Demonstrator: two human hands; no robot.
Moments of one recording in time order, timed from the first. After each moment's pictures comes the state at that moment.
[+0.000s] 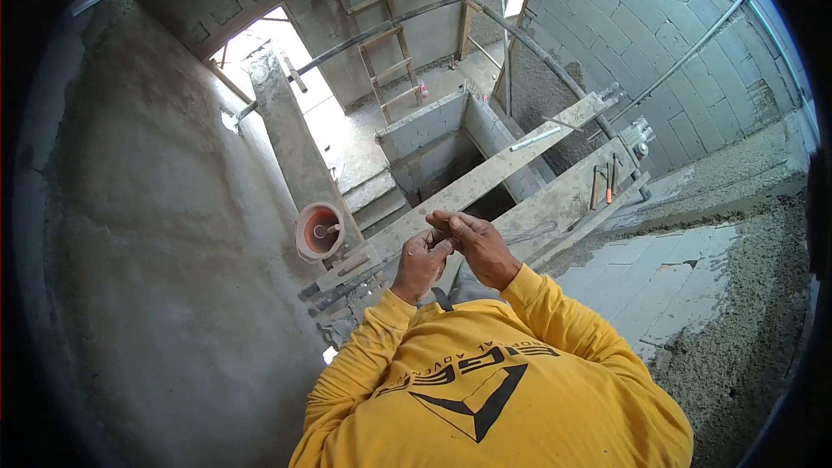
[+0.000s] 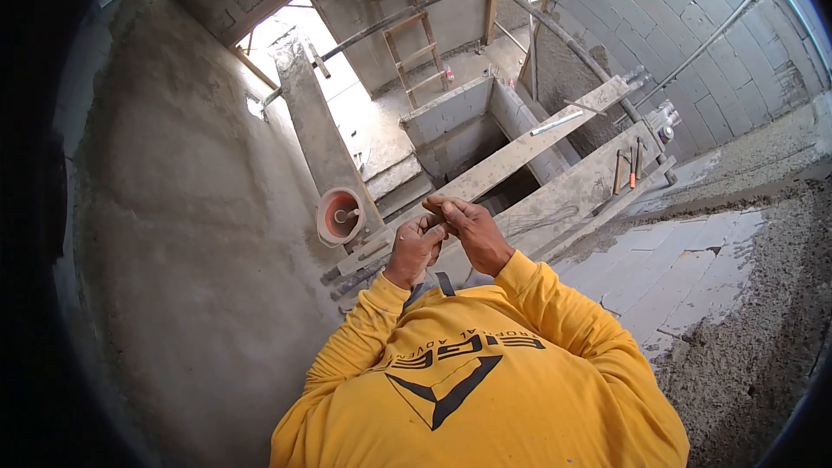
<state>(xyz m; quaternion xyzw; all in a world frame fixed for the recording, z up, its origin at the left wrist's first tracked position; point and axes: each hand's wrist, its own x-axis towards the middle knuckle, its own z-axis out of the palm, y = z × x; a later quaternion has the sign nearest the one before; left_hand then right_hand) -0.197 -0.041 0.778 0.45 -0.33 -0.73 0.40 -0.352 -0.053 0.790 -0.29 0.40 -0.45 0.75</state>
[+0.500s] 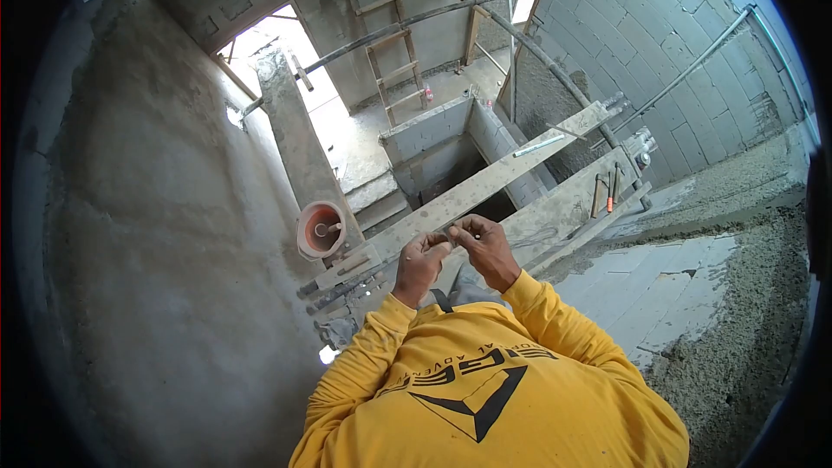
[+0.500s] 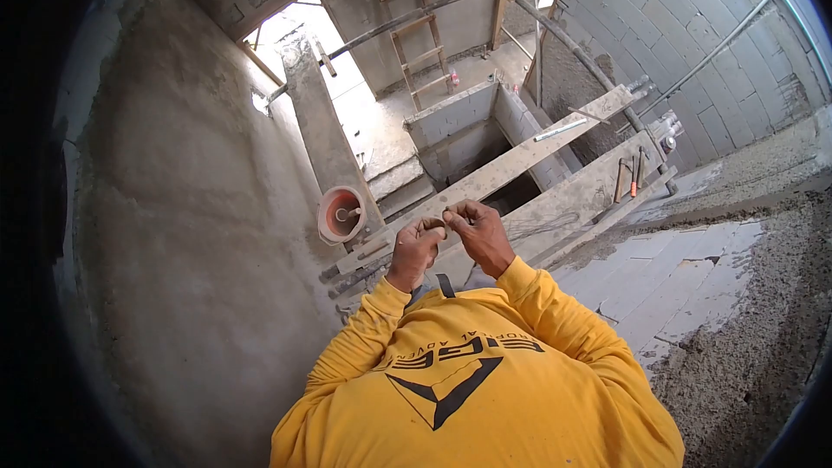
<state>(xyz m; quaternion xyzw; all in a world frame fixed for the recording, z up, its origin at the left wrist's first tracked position) -0.189 -0.032 0.762 0.49 -0.30 -0.70 0.42 -0.360 -0.050 0.767 -0.46 0.54 -0.40 0.58</state>
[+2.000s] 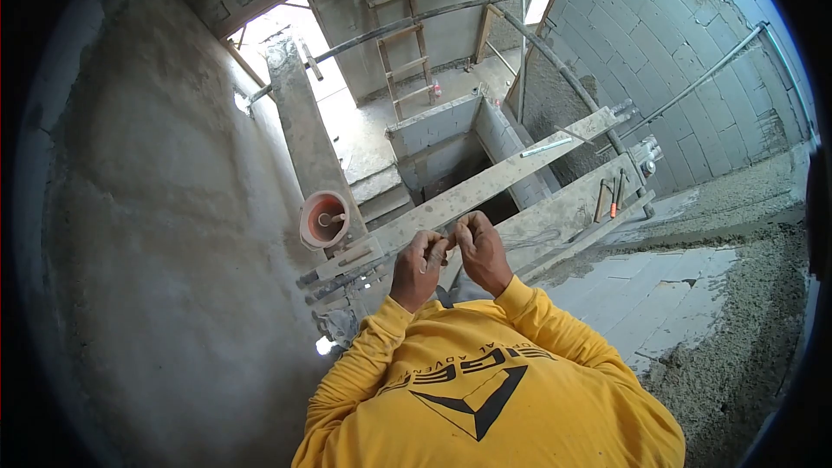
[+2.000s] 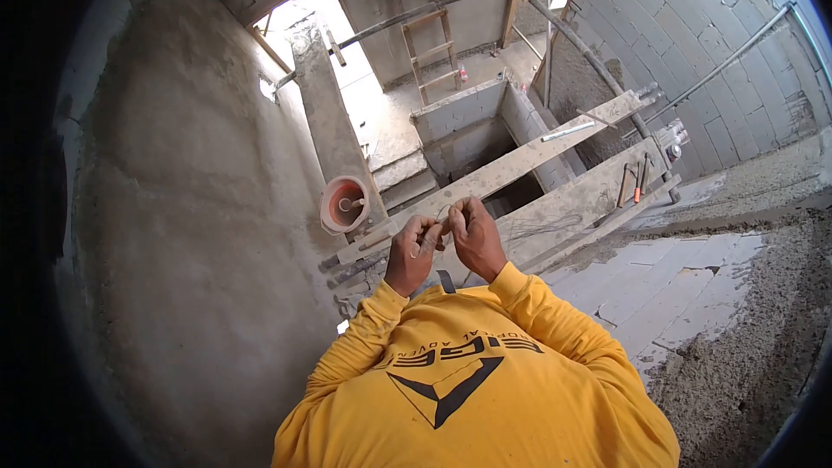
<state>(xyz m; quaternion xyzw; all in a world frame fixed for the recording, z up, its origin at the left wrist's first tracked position) -0.169 -0.012 0.774 0.54 -0.57 -0.46 0.41 -0.327 -0.036 0.763 -0.51 0.52 -0.45 0.51</state>
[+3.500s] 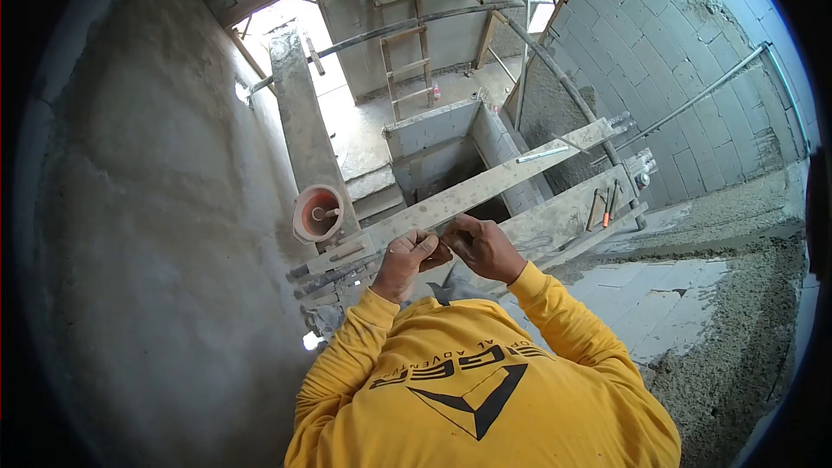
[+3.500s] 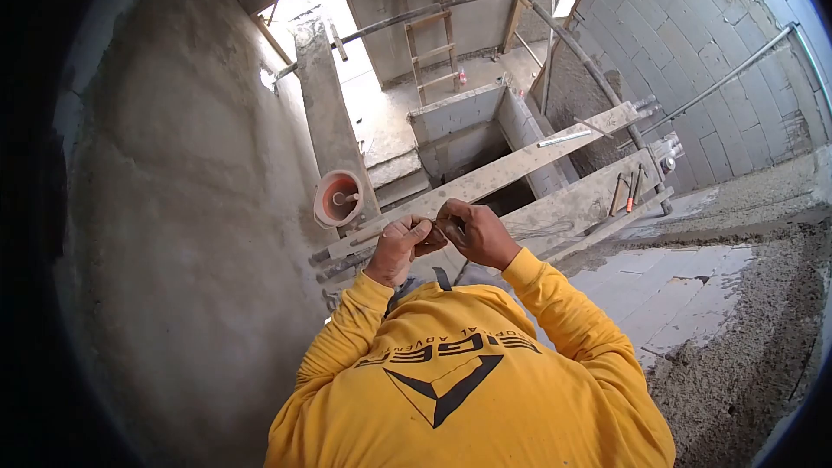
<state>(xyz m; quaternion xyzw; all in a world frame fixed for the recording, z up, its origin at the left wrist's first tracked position) -0.148 -0.009 0.769 0.39 -0.26 -0.77 0.44 -0.350 -0.051 0.813 -0.74 0.41 -0.30 0.45</state>
